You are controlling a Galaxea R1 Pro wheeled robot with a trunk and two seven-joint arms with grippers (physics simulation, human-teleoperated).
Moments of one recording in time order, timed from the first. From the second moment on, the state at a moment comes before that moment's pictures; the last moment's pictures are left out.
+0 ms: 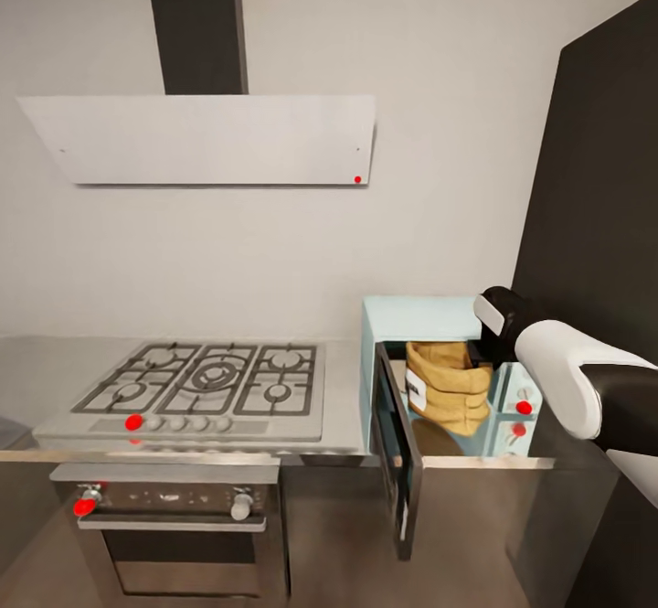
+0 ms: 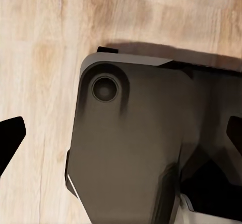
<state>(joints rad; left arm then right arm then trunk) 0.00 -0.05 0.02 -0.04 0.13 -0.12 0.06 -1.41 -0.13 0.03 -0.09 -0.16 1.04 -0.37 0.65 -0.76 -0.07</state>
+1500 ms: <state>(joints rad) 0.00 -0.04 0.02 -0.05 0.14 -0.12 0.06 -1.41 -0.13 0.03 -0.06 -0.15 1.04 -0.36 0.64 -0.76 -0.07</state>
